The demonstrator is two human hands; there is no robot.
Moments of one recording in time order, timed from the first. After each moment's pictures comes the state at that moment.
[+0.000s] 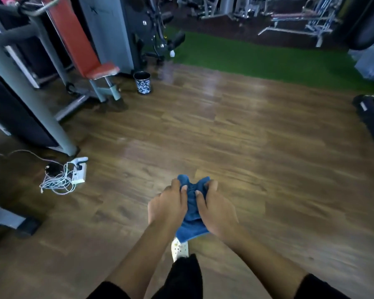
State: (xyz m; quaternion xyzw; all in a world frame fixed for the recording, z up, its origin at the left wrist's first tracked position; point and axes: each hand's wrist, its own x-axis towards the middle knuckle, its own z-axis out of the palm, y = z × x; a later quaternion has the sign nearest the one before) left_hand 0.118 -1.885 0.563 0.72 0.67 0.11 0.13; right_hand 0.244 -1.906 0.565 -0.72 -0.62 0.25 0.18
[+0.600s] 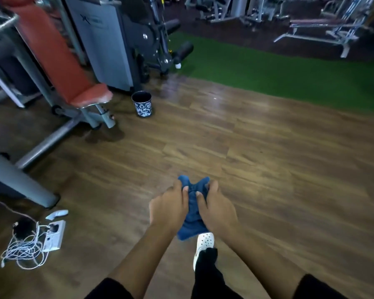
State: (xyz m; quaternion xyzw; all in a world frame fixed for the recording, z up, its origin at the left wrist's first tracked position) left_hand 0.162 -1.367 0.556 0.73 0.68 0.07 0.09; right_hand 0.286 -1.383 0.563 -0.72 -0.62 0.25 0.16
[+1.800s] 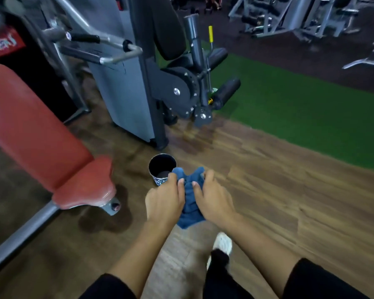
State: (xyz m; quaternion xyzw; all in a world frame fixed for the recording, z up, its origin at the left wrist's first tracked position) left_hand 0.048 -0.430 0.573 0.66 0.74 0.16 0.05; right_hand 0.177 -0.415 0.588 -0.65 -0.70 0.26 0.16
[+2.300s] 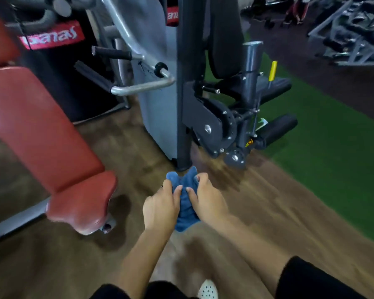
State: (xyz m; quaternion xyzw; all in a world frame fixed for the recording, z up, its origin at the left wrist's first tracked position) left_hand 0.043 -0.159 0.563 0.49 0.84 0.22 0.04; right_hand 0.150 -0.091 0.588 -0.51 -0.81 0.28 0.09
